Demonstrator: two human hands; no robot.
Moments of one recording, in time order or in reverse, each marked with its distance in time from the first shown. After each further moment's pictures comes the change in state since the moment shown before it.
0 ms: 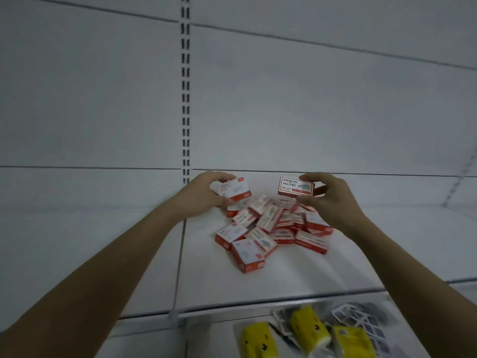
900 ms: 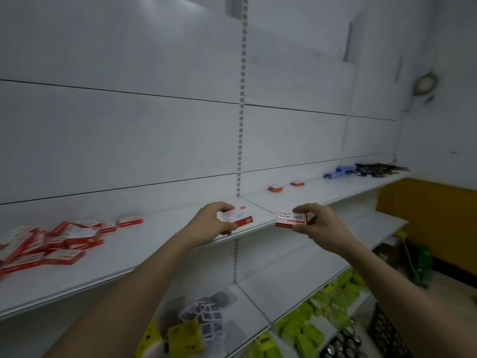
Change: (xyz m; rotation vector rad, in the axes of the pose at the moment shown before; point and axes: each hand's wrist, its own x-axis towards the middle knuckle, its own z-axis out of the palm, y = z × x) left_hand 0.002 0.304 0.466 -0.045 -0.299 0.173; right_hand -0.228 0.234 -0.463 -0.274 0.192 0.226
